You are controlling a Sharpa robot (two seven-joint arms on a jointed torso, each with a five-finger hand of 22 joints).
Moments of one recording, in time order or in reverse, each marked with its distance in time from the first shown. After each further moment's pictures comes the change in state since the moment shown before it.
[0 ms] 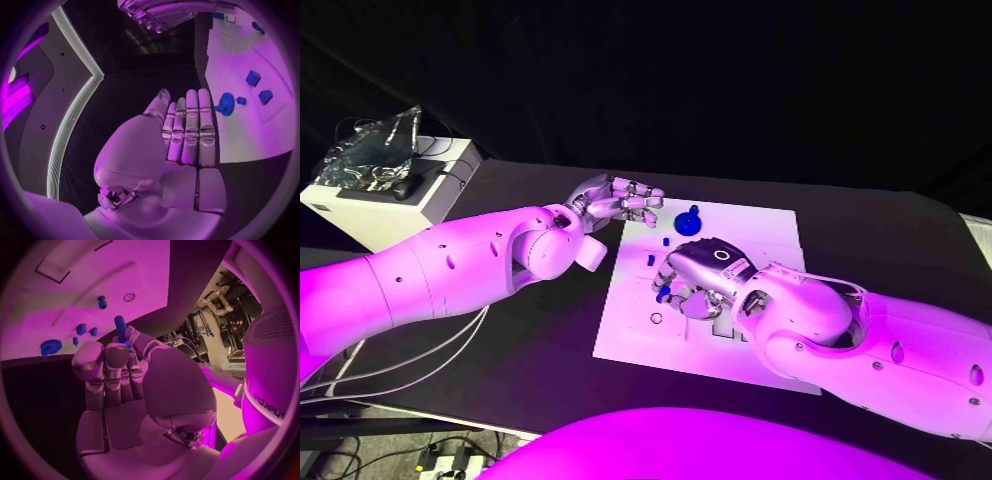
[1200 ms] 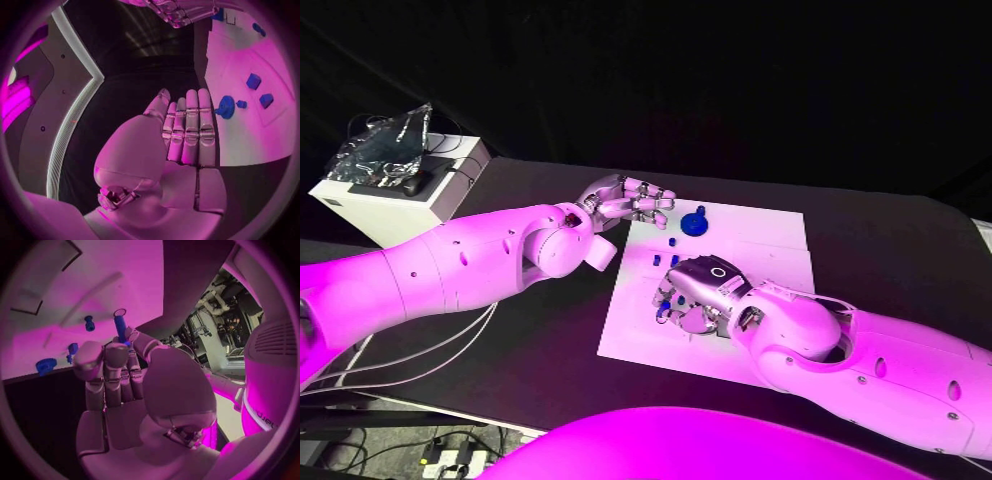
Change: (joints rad) left arm 0.000 0.009 0.000 -0.001 -0.020 0.005 -0.002; left_hand 0.000 0.000 0.000 0.000 0.000 0.000 0.000 0.000 0.000 0.000 0.000 0.000 0.000 0.000 0.000 0.000 0.001 0.000 0.000 0.000 0.000 0.001; right arm -0.051 0.039 -0.014 -0.057 -0.011 -0.003 0.015; right_hand 0.000 0.000 0.001 -0.004 0.001 0.000 0.000 0.000 0.000 0.000 0.000 0.000 0.000 0.000 0.000 0.000 0.001 0.001 -0.002 0.002 -0.005 0.004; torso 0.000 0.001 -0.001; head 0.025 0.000
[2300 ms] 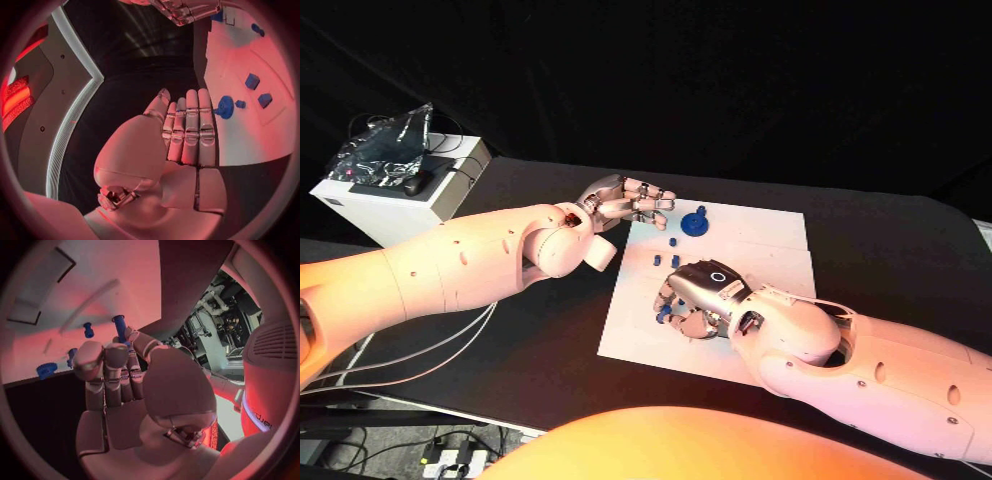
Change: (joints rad) left arm 0.000 -0.003 0.000 0.000 -0.002 0.005 -0.006; left_hand 0.000 0.000 0.000 0.000 0.000 0.000 0.000 0.000 0.000 0.000 0.000 0.000 0.000 0.000 0.000 0.000 0.001 0.000 0.000 0.000 0.000 0.007; right arm -0.010 -0.001 -0.004 0.001 -0.002 0.008 0.000; right_hand 0.000 0.000 0.001 -0.004 -0.002 0.000 0.000 0.000 0.000 0.000 0.000 0.000 0.000 0.000 0.000 0.000 0.002 0.001 0.002 -0.002 0.000 0.005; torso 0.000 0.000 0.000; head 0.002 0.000
